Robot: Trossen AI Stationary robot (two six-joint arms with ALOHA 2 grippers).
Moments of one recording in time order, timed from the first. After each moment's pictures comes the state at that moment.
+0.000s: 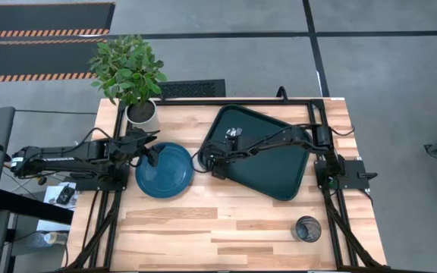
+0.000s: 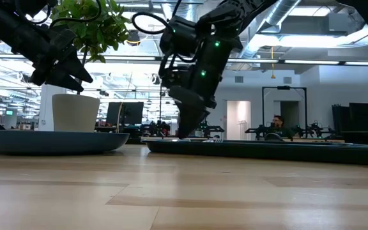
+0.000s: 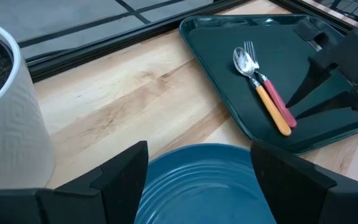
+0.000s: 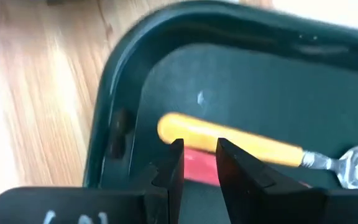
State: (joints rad) left arm 0.11 0.49 0.37 -0.48 -0.46 -0.53; right arm -0.07 2.08 1.50 -0.54 0.19 0.17
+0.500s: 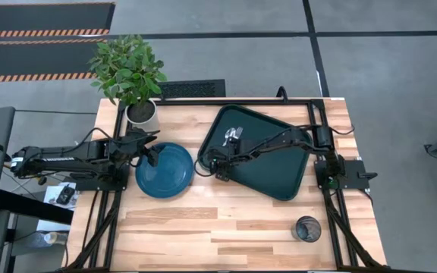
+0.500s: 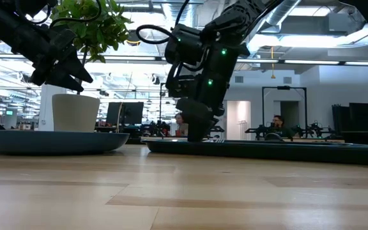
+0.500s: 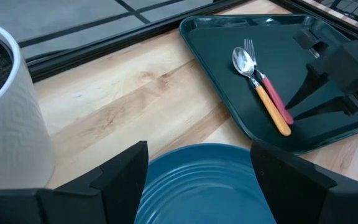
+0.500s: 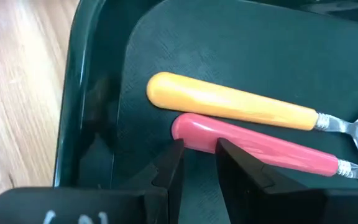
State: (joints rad) left arm 0.11 0.49 0.37 -0.48 -0.46 -0.53; right arm -0.05 2.08 1.42 -0.52 0.21 0.21
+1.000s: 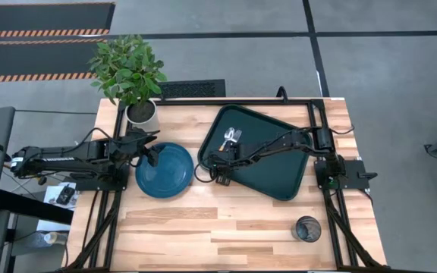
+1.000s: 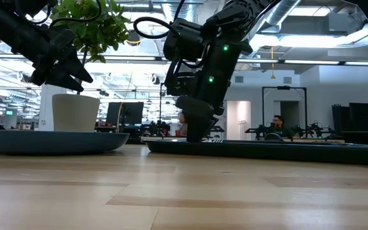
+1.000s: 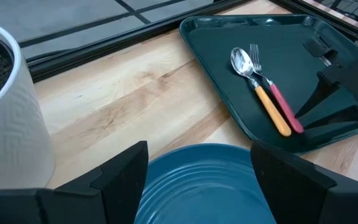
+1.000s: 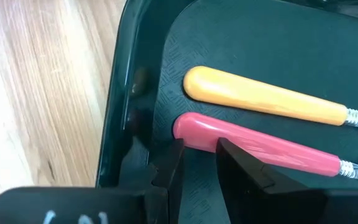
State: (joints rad) left arm 0.11 0.49 0.37 -0.48 -0.46 -0.53; right arm -0.01 2.08 1.42 -0.52 0.21 0.22
